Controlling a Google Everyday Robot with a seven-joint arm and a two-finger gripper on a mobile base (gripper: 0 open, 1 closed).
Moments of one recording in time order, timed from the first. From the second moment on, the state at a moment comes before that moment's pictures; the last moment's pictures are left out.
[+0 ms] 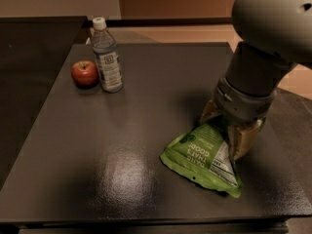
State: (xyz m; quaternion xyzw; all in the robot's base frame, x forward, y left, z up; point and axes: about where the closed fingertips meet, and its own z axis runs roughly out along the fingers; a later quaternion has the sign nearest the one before) arm 0.411 -0.146 0.853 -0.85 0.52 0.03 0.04
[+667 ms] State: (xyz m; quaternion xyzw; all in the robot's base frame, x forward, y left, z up) arm 0.422 -0.132 0.889 -0.83 0.55 0.03 0.06
